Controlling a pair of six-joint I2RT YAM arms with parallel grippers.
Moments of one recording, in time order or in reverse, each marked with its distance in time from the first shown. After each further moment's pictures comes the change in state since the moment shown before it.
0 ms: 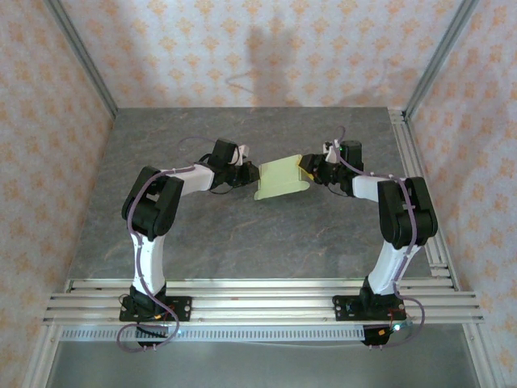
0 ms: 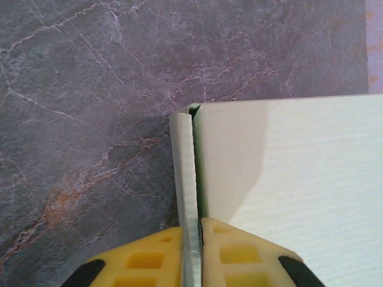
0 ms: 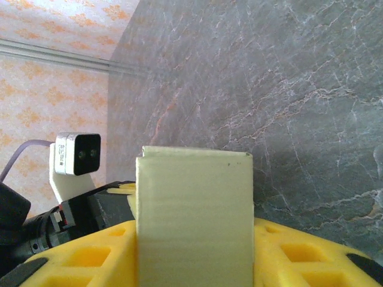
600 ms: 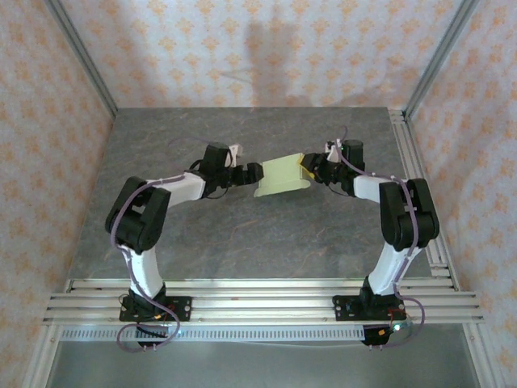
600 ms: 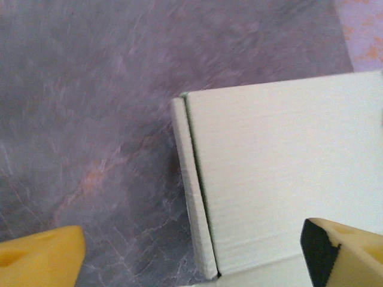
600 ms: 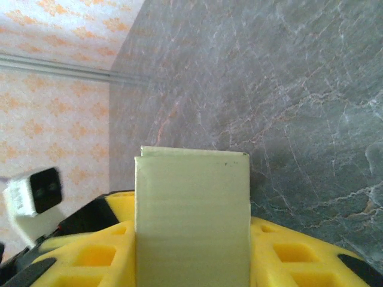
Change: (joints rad) left arm 0.000 -0.204 -0.185 0.128 -0.108 0.107; right arm -0.010 -0.030 -0.003 -0.014 0.024 0.042
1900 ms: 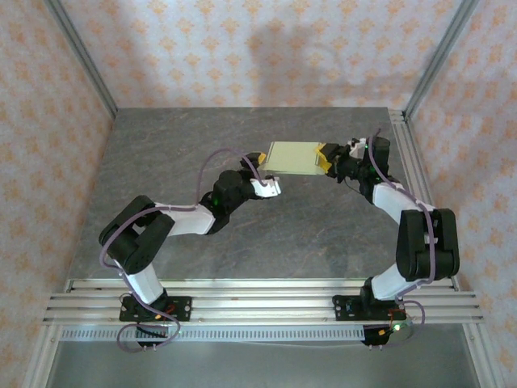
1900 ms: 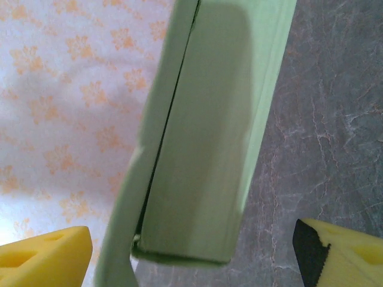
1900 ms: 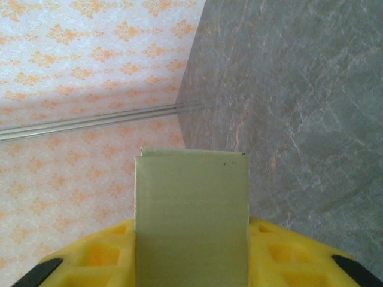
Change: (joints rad) left arm -0.280 -0.114 -0.287 0.687 -0.398 1.522; right arm -0.098 -0.276 -0.097 -0.023 -0.082 0.421
